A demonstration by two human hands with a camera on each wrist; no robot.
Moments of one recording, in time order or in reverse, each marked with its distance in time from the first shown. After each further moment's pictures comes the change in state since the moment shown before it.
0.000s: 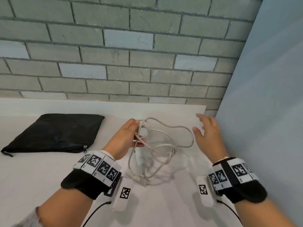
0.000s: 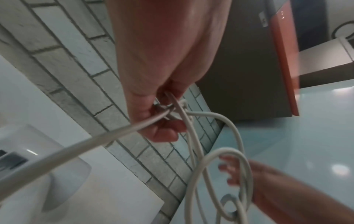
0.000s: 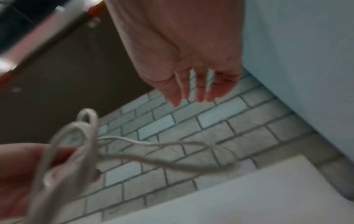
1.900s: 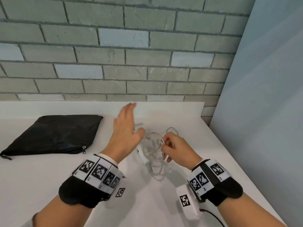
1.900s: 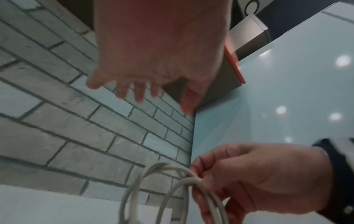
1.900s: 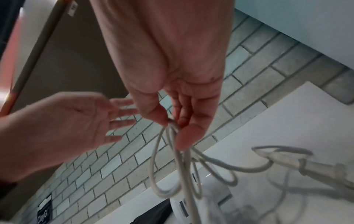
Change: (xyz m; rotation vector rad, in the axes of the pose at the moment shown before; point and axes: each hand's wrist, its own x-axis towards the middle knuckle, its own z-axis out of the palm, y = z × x) left_hand -0.015 0.013 0.008 0.783 0.196 0.396; right_hand -0.030 -0.035 0.043 0.315 -0.552 0.072
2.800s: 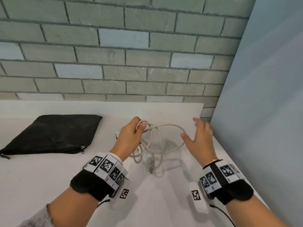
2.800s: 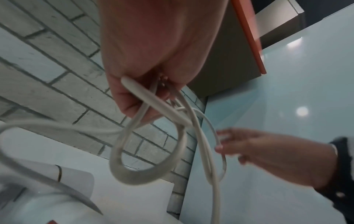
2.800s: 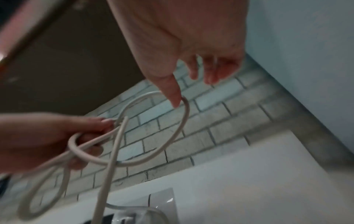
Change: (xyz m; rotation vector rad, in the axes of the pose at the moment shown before) left_hand 0.006 -0.009 0.024 -0.286 -0.026 -0.084; right_hand -0.003 0.021 -0.038 -0.266 0.564 0.055
